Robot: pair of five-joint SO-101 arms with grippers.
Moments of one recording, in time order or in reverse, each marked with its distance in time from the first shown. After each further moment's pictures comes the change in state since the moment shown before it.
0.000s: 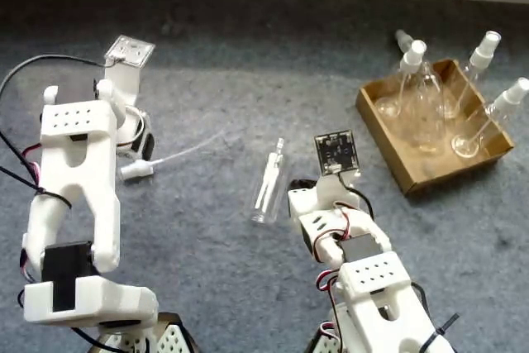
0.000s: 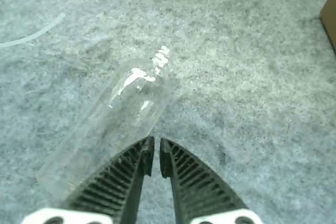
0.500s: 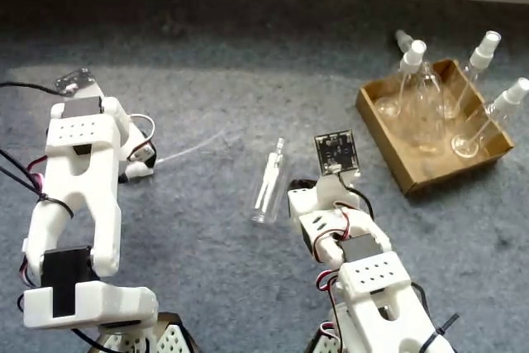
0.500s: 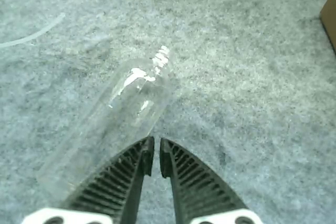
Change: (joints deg) left arm -0.3 -1.7 9.1 -3.2 47.9; right arm 0.0 0.0 0.0 0.0 0.0
